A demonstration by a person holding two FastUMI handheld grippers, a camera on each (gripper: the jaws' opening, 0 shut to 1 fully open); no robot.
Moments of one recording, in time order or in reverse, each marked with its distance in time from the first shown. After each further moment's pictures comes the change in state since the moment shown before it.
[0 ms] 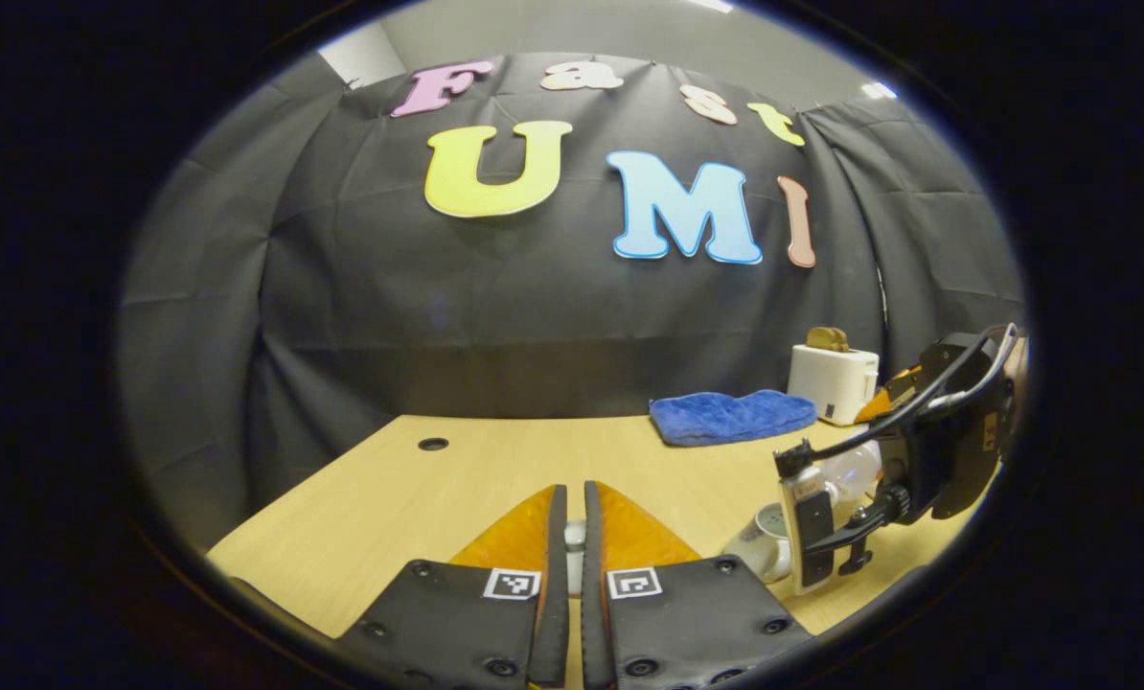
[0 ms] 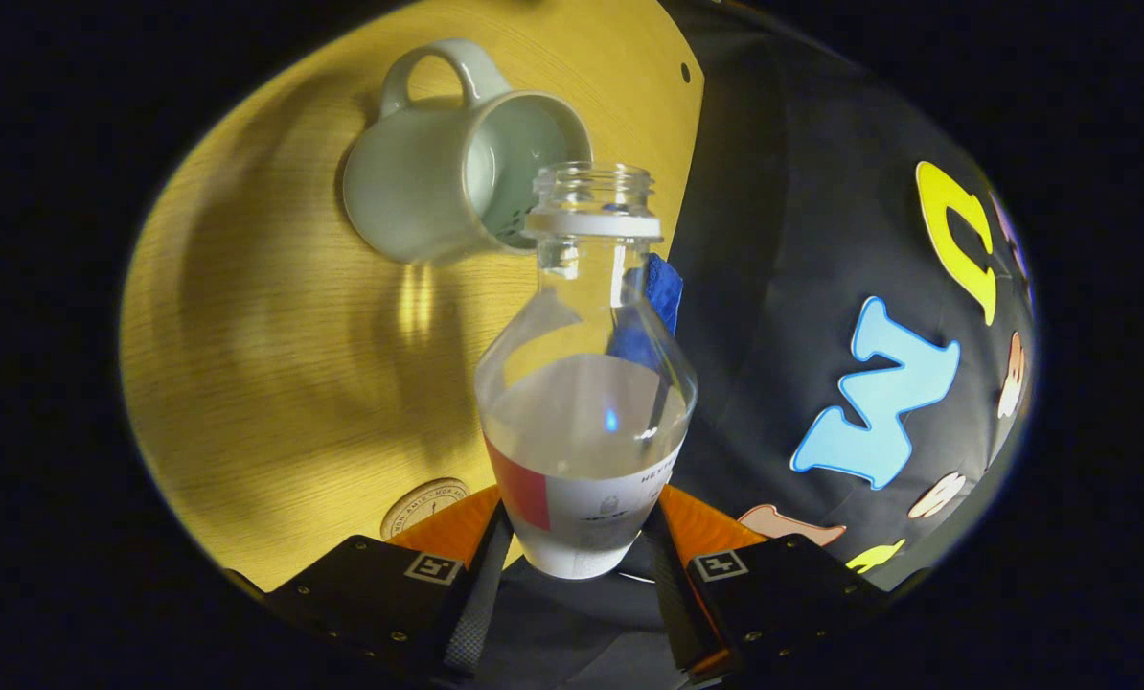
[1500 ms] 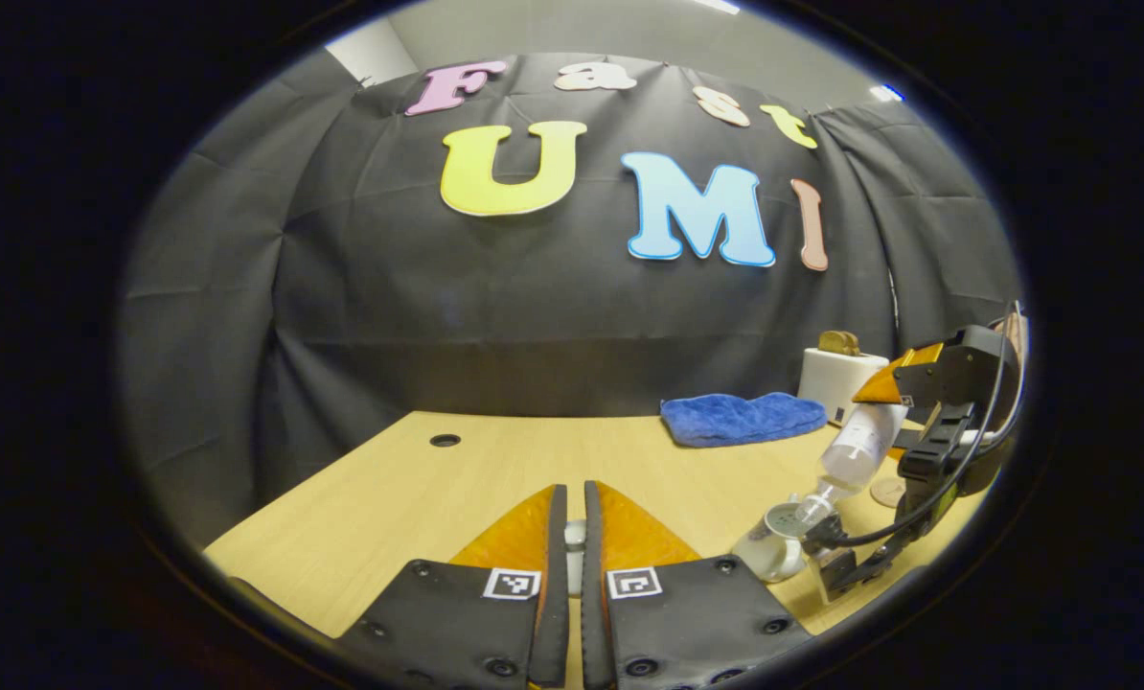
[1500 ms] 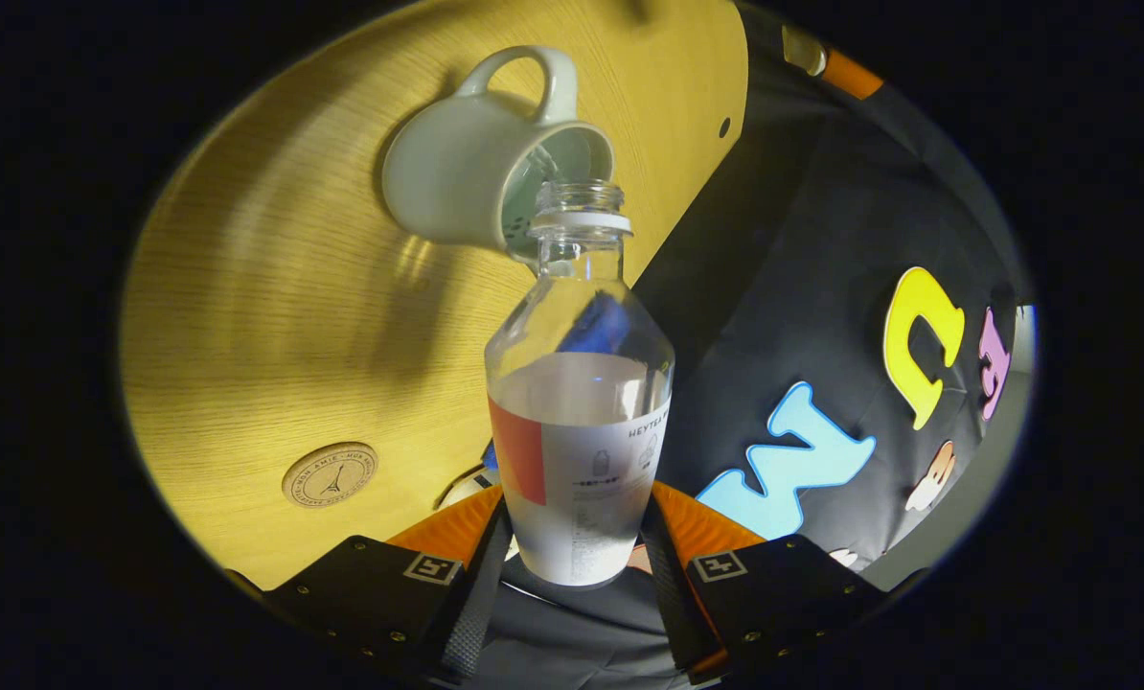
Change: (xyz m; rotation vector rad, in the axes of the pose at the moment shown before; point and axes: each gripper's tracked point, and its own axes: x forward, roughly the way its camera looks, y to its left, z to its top) left arm -0.006 0.008 -0.001 -0.017 0.002 0.036; right arm -0.016 -0.042 0.009 -0.267 -0.053 -0.211
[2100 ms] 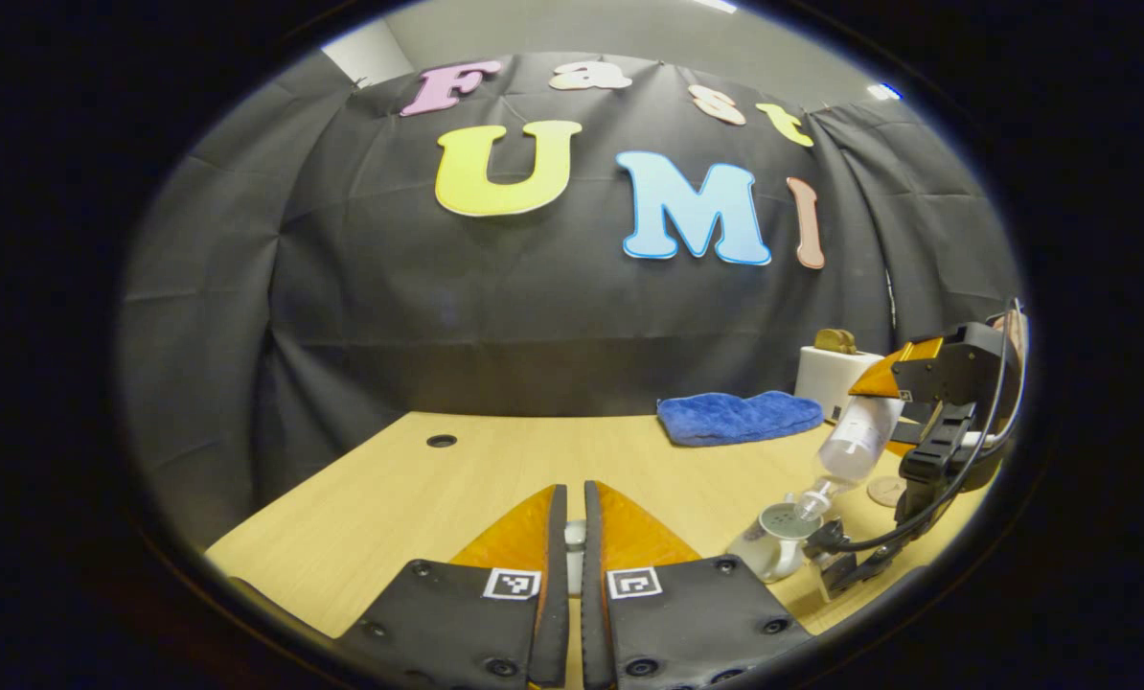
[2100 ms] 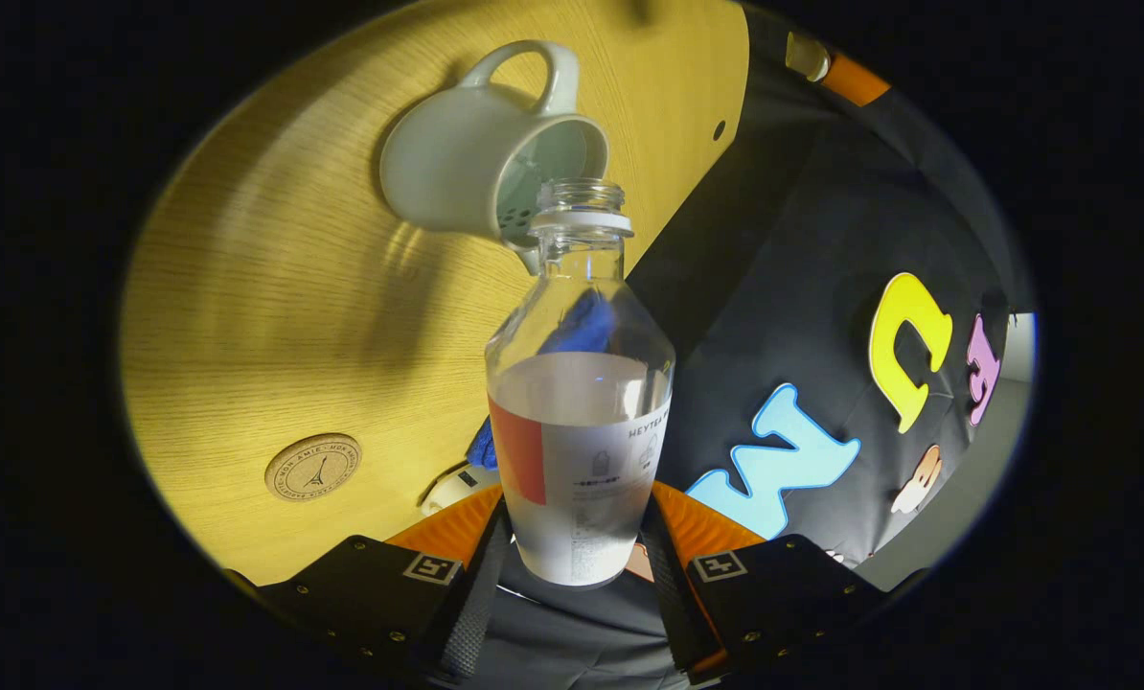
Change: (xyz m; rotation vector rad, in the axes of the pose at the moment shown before) left arm 0.000 -0.005 0.003 0.007 0.003 -0.008; right arm -0.002 -0.006 -0.003 -0.015 -0.003 -0.039
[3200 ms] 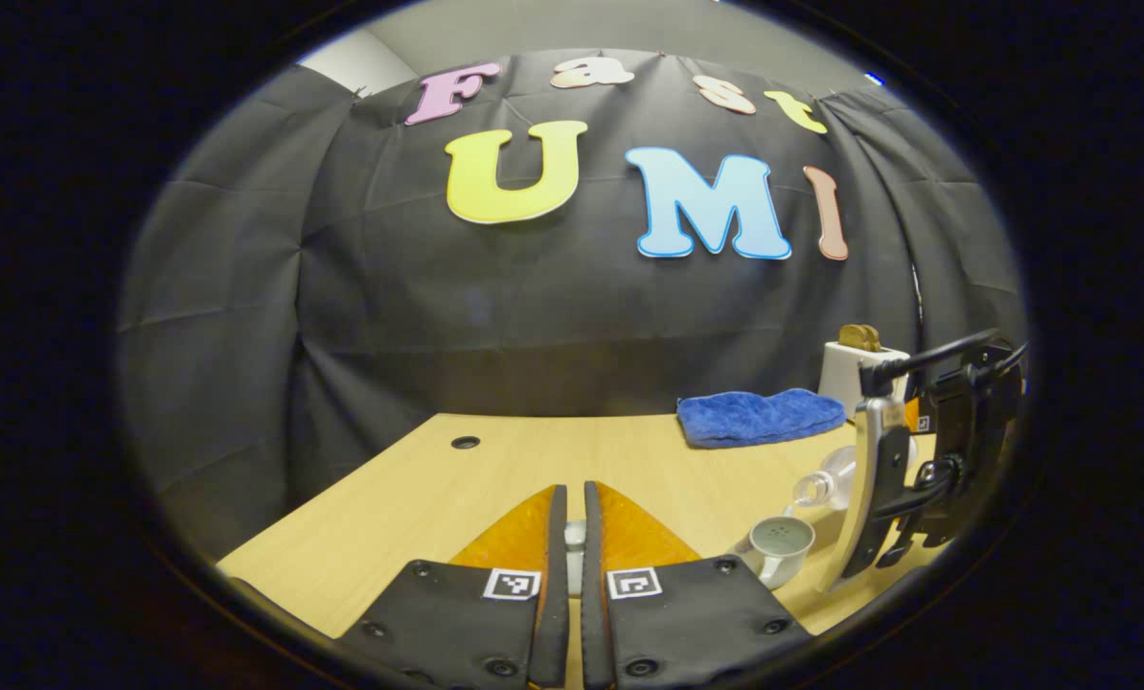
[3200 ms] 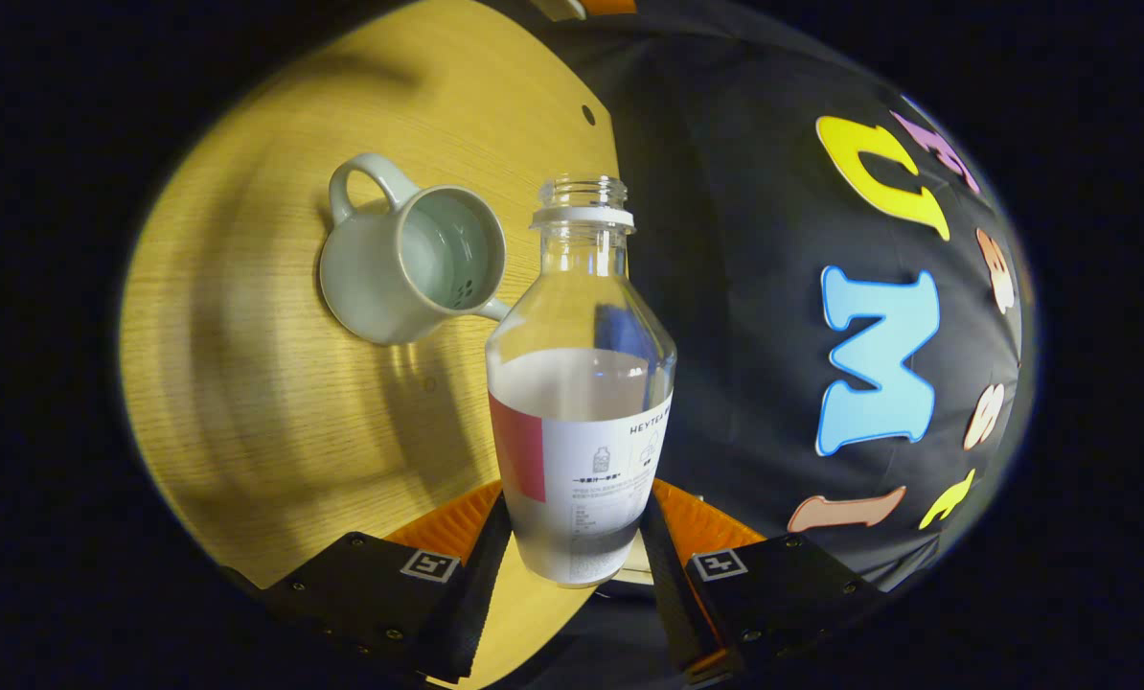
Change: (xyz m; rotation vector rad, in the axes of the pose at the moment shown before) left arm -0.009 -0.021 0.021 0.024 0.032 0.111; right arm 0.003 0.055 0.018 0.686 -0.153 0.249
